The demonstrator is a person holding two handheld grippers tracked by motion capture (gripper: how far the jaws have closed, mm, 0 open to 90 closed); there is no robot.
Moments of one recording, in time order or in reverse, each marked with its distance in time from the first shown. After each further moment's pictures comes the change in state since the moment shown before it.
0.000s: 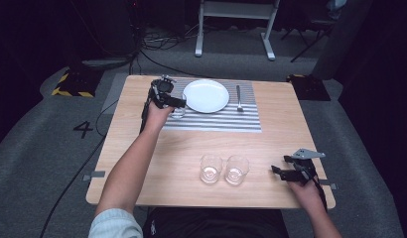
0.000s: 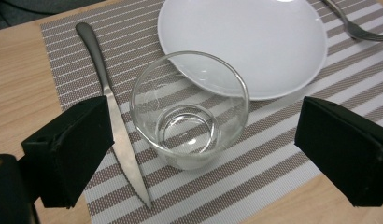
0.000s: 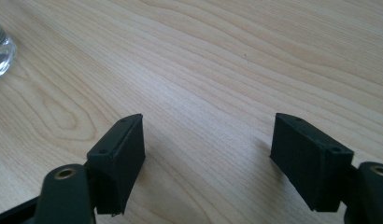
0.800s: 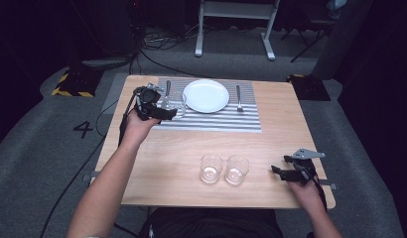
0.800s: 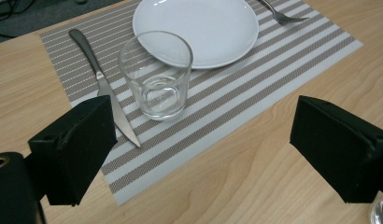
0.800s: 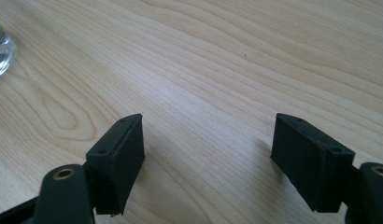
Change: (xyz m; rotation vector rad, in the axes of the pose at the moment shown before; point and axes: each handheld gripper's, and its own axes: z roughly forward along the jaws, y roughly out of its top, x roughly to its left) left arm -0.006 -0.039 -0.083 -0.052 -0.094 0.095; right arm -0.001 0.000 0.000 -0.001 -0.003 -0.031
